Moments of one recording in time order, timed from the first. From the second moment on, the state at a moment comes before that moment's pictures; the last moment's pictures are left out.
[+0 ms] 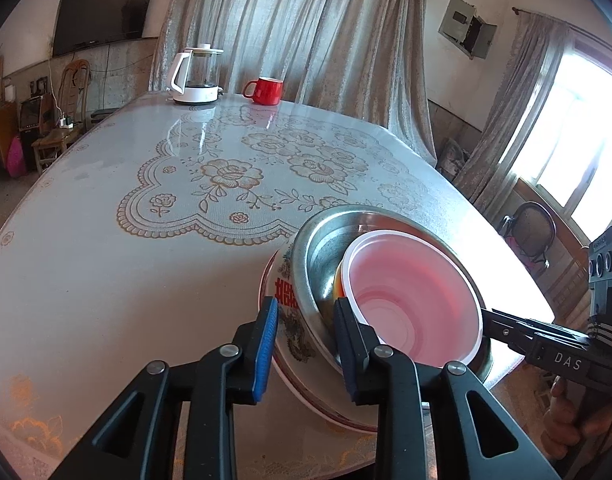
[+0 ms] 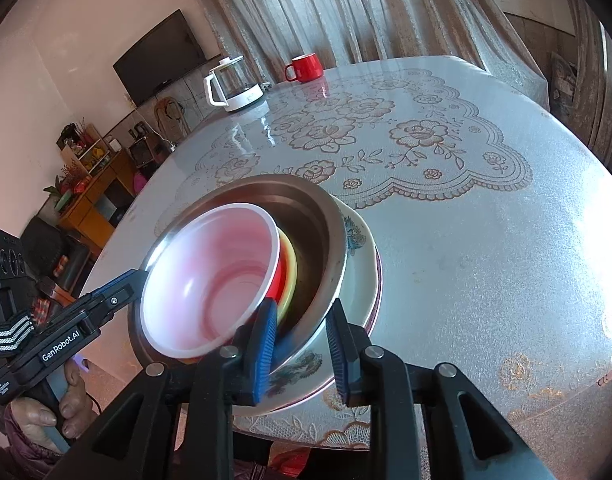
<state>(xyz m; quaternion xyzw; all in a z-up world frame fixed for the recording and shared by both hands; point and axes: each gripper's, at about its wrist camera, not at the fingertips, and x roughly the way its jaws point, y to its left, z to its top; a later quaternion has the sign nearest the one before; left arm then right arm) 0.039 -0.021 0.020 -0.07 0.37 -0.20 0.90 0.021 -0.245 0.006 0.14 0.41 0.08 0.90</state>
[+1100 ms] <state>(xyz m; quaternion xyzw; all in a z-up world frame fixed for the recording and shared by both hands) 0.010 -0.006 0.019 -0.02 0.32 -0.09 0.94 -0.024 -0.216 0.028 0.07 0.30 -0.04 0.95</state>
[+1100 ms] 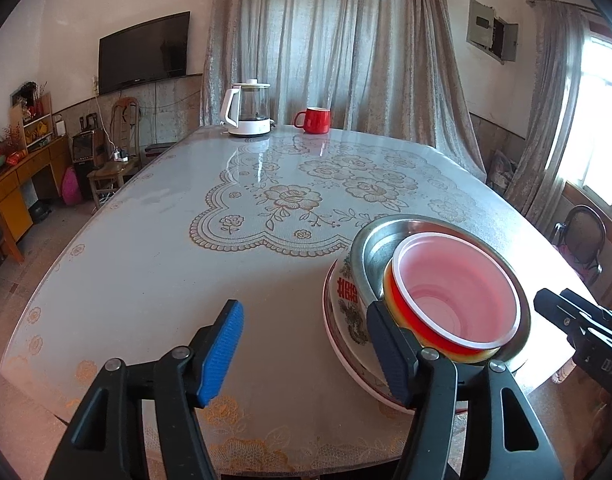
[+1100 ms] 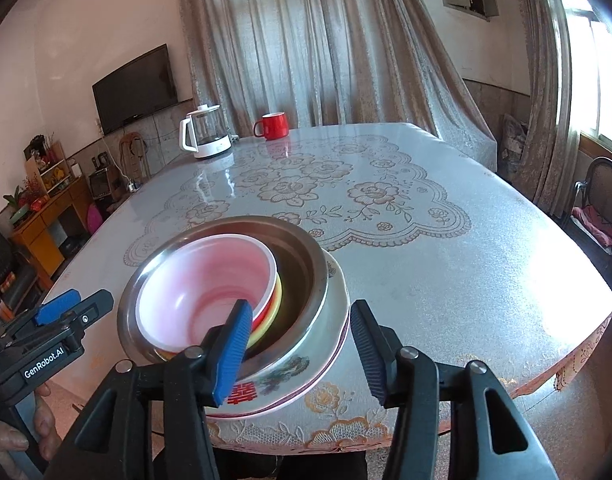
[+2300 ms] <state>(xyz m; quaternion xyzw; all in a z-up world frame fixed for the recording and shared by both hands) -0.013 -0.013 0.015 0.00 0.30 -0.07 0.95 -0.035 -0.175 0.022 0.02 0.28 -0.06 0.96</state>
